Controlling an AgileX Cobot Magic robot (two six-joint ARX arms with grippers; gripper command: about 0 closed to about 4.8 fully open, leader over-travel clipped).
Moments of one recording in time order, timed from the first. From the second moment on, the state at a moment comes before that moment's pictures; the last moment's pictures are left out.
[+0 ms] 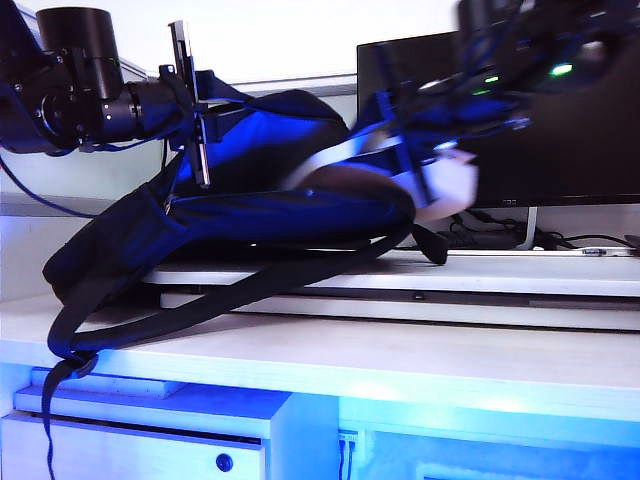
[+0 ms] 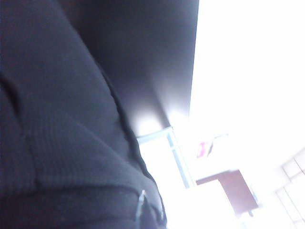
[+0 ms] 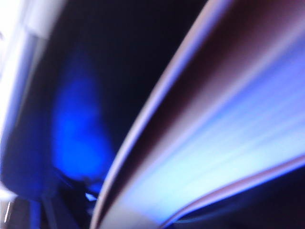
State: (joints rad) left arm -0.25 1.97 1.20 1.13 0.65 -1.51; right arm 0.37 1.86 1.21 0.55 -0.45 1.18
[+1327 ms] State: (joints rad) left arm -0.26 1.98 1.21 1.10 0.80 -1.58; right arm 0.42 2.18 1.50 0.61 -0.78 1.32
